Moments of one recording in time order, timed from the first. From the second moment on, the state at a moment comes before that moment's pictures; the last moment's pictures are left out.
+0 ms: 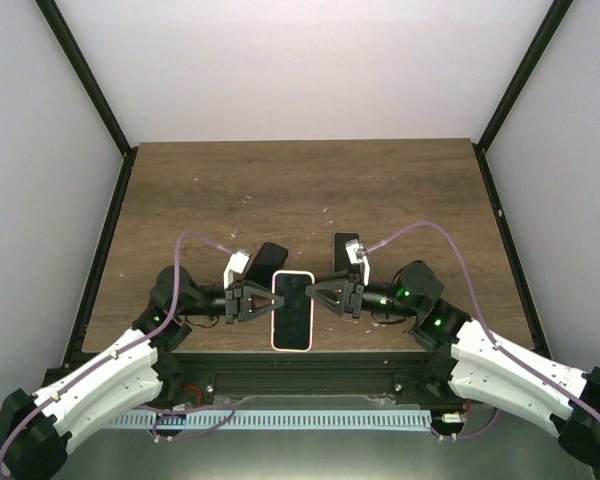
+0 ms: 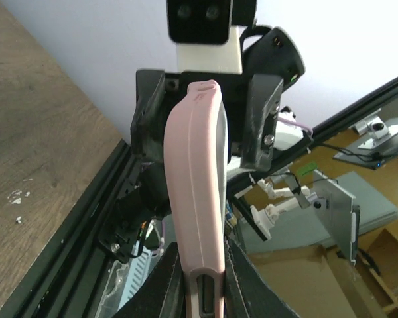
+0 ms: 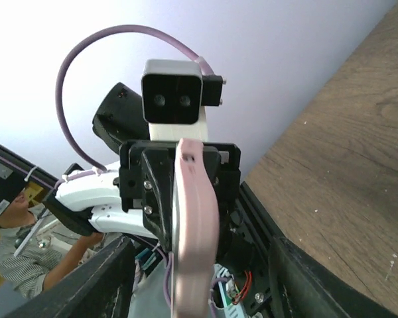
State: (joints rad) left arm -0.68 0.72 0.34 0.46 0.90 -1.01; right arm 0.87 0.76 0.43 0.37 -0.55 0.88
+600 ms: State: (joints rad) left arm -0.68 0.76 0.43 0.21 0.90 -0.83; right arm 0.87 0.79 0.54 0.18 -0.48 0.82
